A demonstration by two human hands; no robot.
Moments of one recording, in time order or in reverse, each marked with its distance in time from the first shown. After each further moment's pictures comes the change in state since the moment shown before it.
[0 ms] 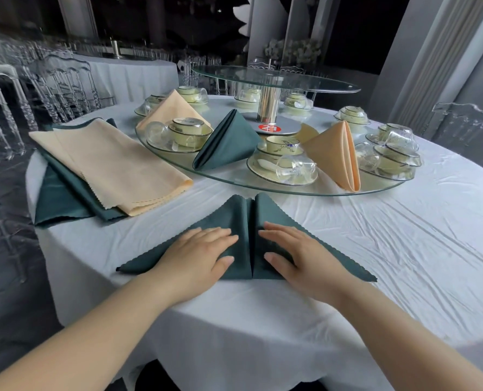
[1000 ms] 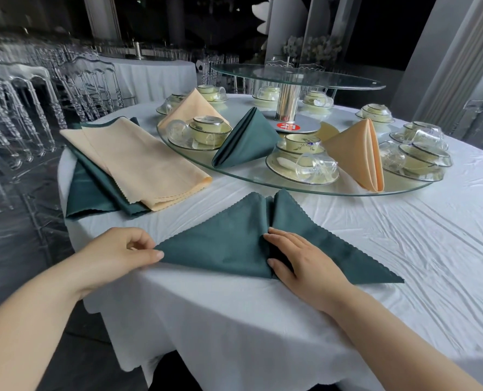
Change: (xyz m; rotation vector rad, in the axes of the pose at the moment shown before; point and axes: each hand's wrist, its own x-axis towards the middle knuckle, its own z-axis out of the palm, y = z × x) left_hand -0.069 -0.059 -0.052 -0.714 0.097 -0.633; right_hand 0.007 -0.007 0.026 -0.057 0.016 -0.014
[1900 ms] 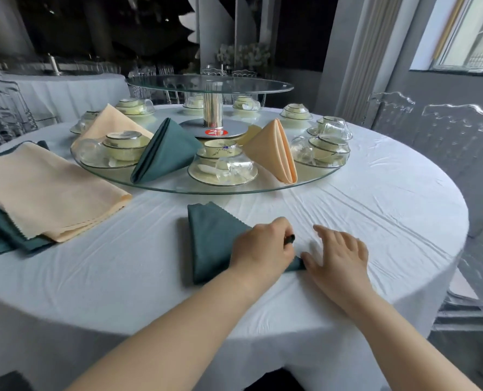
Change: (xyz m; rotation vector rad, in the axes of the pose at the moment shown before) left_hand -0.013 0.163 0.210 0.320 -0.042 0.645; right_hand -0.093 0.084 -0.045 -0.158 0.235 0.714
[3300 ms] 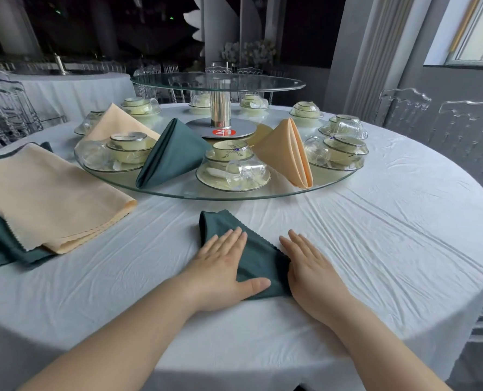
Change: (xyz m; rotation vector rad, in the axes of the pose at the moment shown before) left_hand 0.001 -0.090 -0.019 0.344 -0.526 0.001; right_hand 0.013 -0.049 0.018 0.028 -0.287 -0.227
